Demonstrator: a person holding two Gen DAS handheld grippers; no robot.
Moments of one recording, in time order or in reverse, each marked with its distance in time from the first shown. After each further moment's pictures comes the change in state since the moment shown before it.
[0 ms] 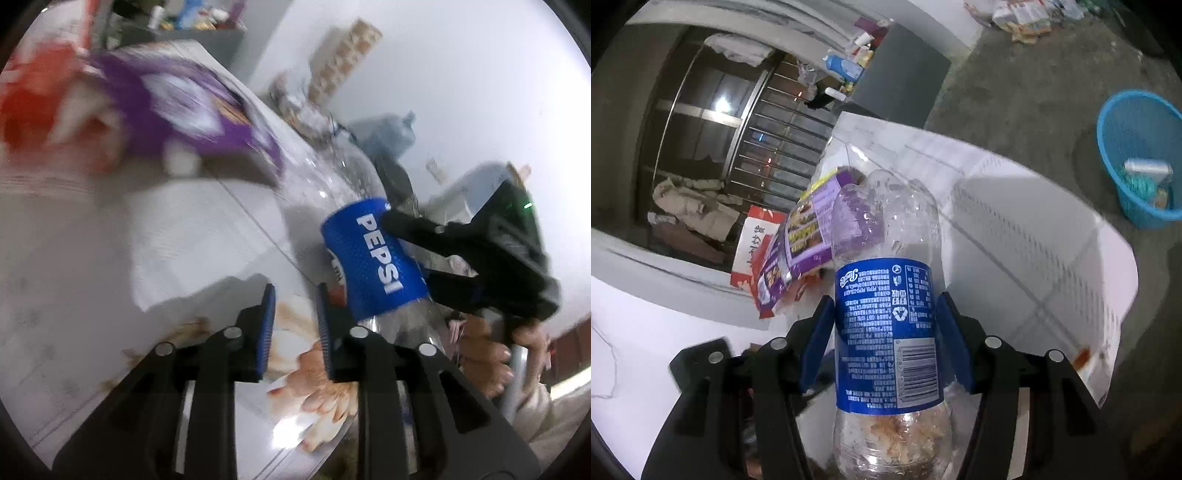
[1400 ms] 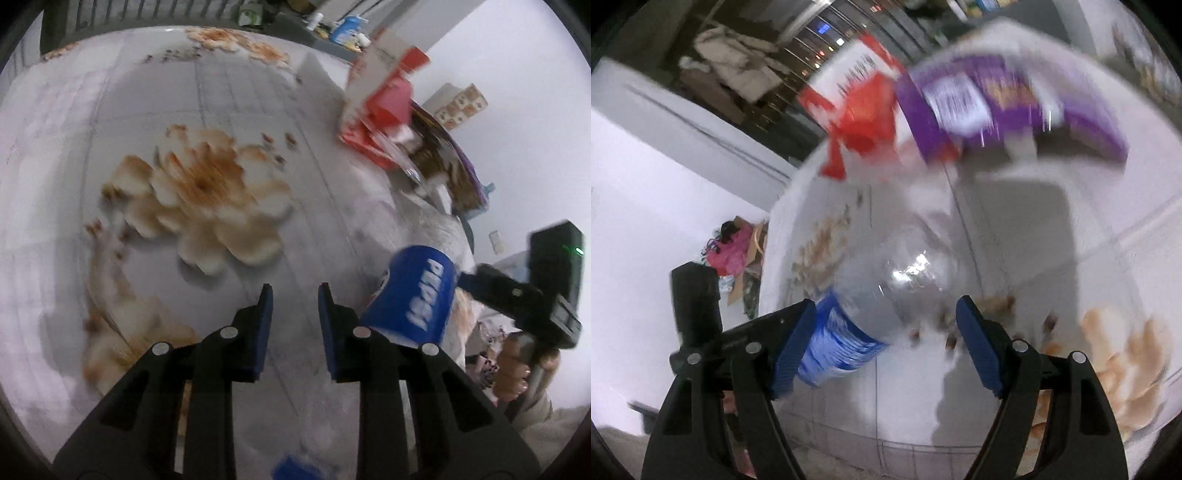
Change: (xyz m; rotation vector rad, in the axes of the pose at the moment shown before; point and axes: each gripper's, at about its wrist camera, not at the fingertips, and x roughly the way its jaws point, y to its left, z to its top) left arm -0.117 0.165 -0.059 -0.338 -0.037 0.200; right arm 0.109 0.134 -0.095 -0.413 0.340 -0.021
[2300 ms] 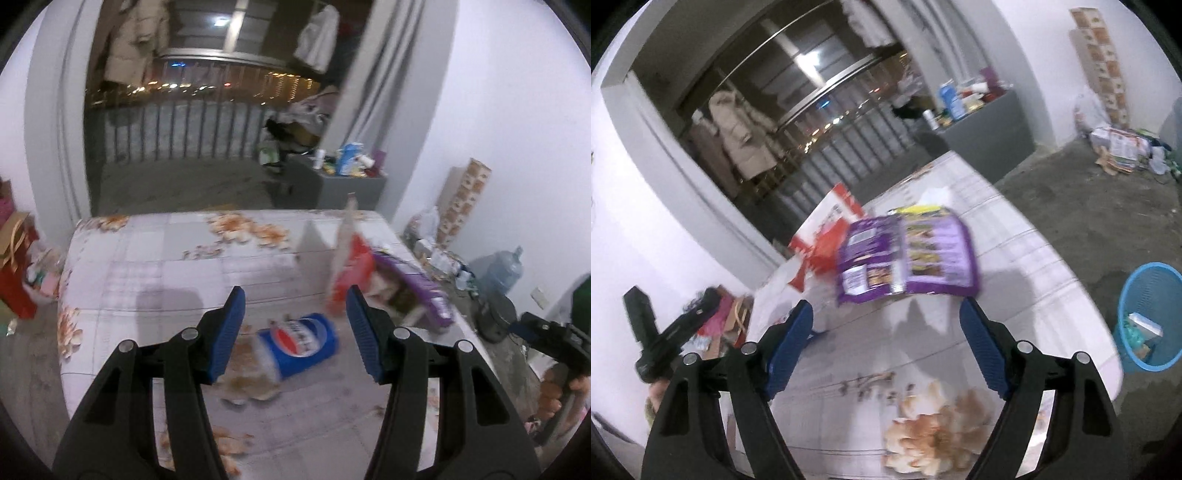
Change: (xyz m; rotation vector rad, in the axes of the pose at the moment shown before) left arm -0.112 -0.071 0.038 0.139 -0.534 0.235; right arm -0.146 -0.027 0.014 -0.101 -0.408 -0.103
